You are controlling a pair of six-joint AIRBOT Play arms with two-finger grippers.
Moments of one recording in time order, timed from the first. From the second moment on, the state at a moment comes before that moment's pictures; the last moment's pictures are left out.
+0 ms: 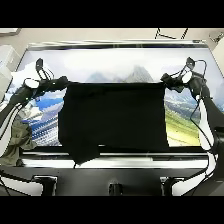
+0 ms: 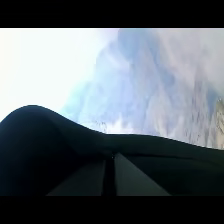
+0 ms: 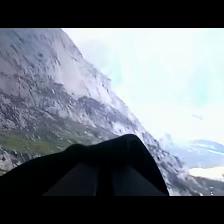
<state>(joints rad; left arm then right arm) 0.02 -1.70 1.40 0.79 -0.56 -1.28 -0.10 -1.80 1.60 -1.34 0.74 1.85</state>
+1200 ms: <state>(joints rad) 0.16 -1.58 1.25 1.08 -1.30 -1.39 -0.19 -1.65 1.39 -1.35 1.45 1.64</state>
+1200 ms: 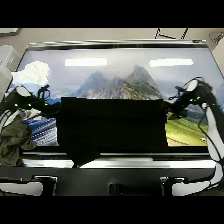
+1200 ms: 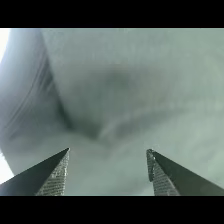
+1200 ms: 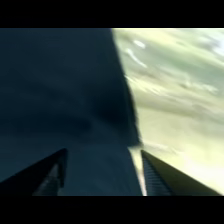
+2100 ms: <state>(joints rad) 0.29 -1.22 0.44 0.87 -1.20 -1.22 -0.40 -1.37 1.00 -1.30 1.57 1.56</state>
